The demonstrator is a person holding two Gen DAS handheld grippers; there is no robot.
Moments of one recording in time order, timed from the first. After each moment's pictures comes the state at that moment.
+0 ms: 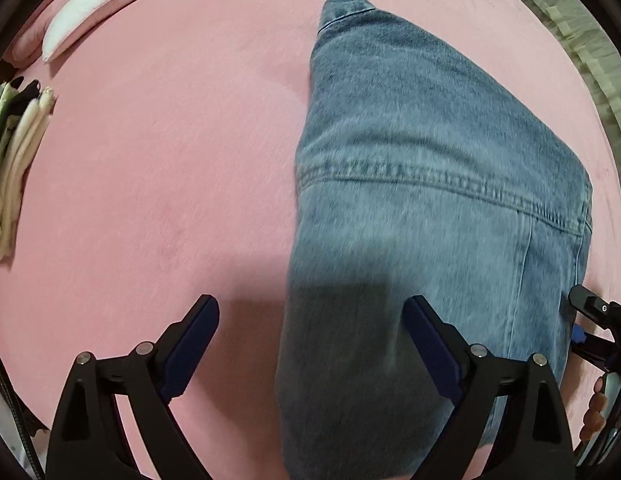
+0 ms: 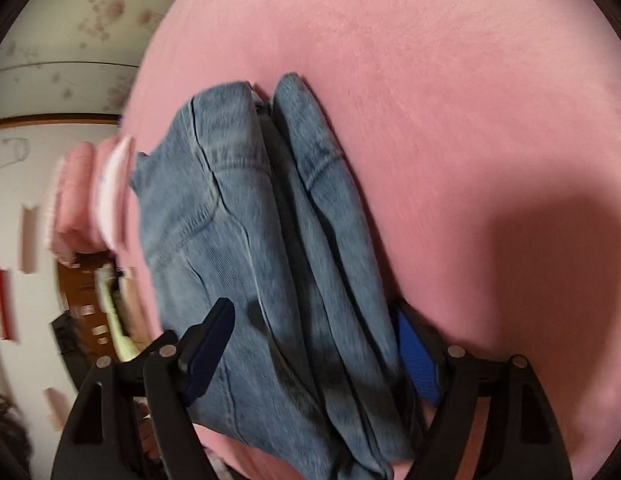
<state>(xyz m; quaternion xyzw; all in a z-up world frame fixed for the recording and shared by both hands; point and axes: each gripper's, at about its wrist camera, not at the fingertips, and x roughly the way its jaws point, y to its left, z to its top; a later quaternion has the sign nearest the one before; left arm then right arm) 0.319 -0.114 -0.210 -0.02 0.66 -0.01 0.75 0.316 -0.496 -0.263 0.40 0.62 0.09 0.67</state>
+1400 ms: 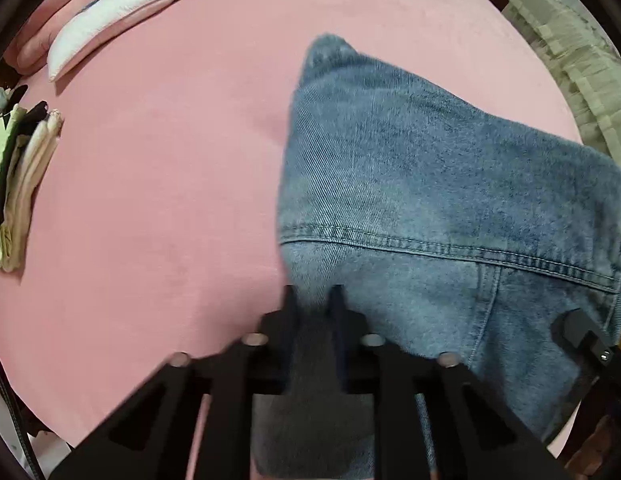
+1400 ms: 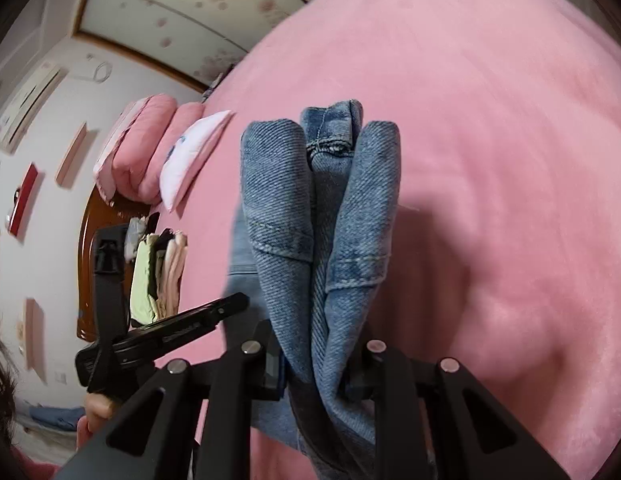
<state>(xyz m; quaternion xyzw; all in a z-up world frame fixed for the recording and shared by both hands) 0.398 -0.133 -0.183 -0.04 0.64 -0.02 0.77 0.325 -0.433 -0.149 0.28 0.53 0.20 0.77</state>
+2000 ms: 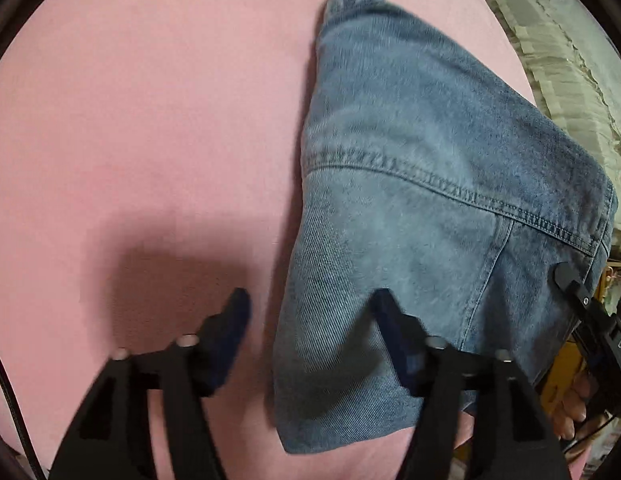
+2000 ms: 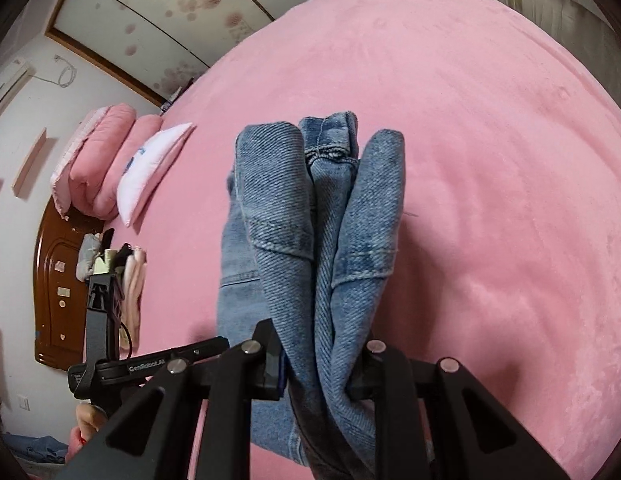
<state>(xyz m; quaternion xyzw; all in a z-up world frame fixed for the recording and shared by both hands) 0.379 -0.069 -0.284 -0.16 0.70 -0.14 0.68 0.314 -0.418 -0.141 0.24 0.54 0.10 0.80</state>
